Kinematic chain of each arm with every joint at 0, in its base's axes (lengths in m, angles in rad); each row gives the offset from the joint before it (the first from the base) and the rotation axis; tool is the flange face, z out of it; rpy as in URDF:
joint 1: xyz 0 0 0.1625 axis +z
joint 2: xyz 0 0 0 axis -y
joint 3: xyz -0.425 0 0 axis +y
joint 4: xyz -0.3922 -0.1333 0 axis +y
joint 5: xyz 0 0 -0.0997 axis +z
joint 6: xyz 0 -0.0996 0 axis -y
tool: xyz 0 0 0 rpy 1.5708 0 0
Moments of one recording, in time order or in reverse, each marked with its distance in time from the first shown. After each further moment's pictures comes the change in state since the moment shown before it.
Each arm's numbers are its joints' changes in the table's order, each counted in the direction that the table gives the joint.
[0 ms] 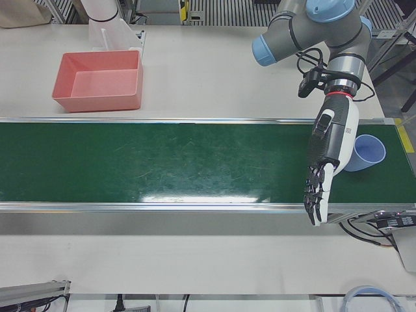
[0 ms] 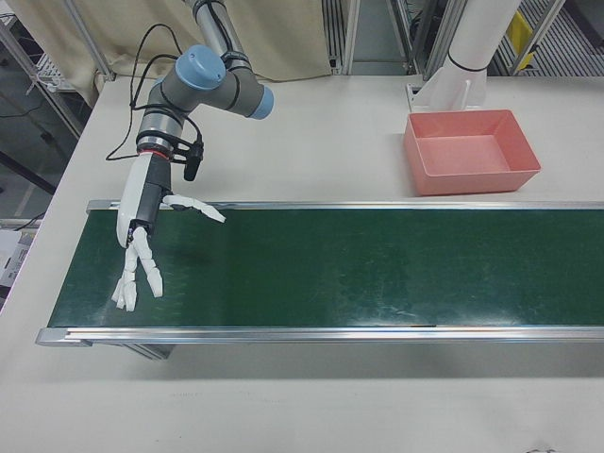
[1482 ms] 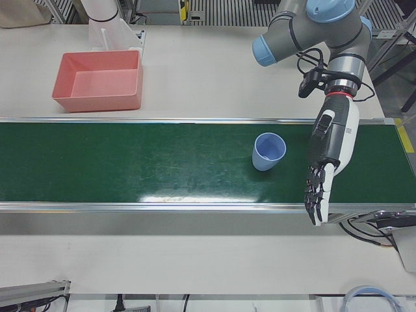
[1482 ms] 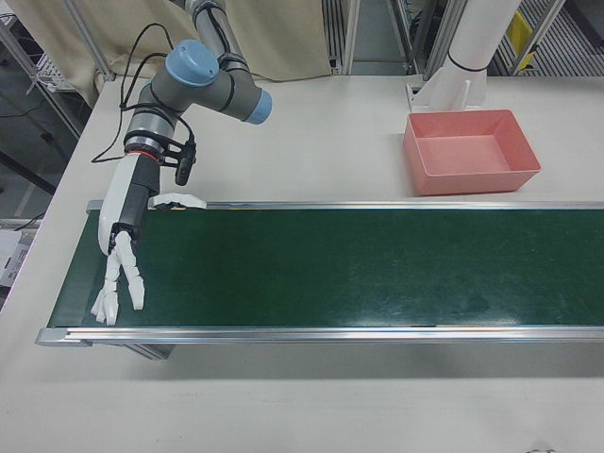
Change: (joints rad) left arm 0.000 0.002 -0.001 0.000 0.000 0.000; right arm 0.078 0.082 0.036 0.000 0.048 -0.009
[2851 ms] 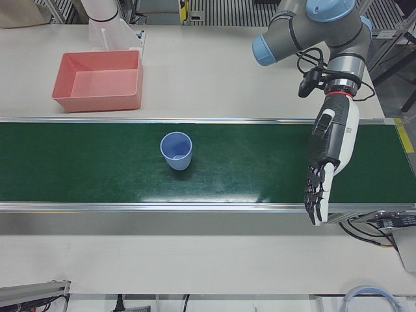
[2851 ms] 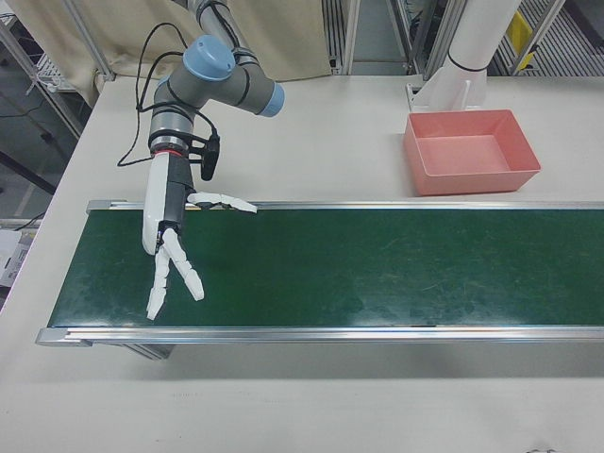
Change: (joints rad) left arm -0.001 0.000 0.002 0.000 0.000 0.000; right arm -0.062 -0.029 -0.073 -0.006 0.038 0.025
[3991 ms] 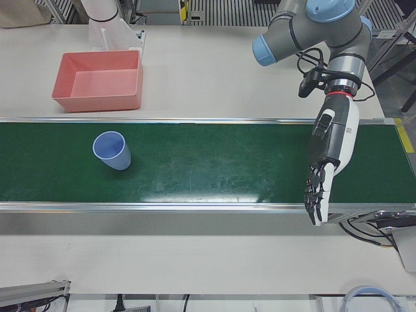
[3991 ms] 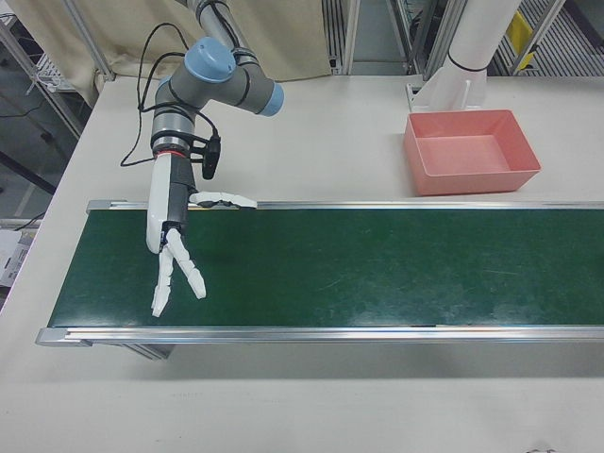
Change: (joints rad) left arm 0.000 0.000 -0.002 0.000 0.000 0.000; right arm -0.014 -0.018 -0.004 0.000 0.000 0.008
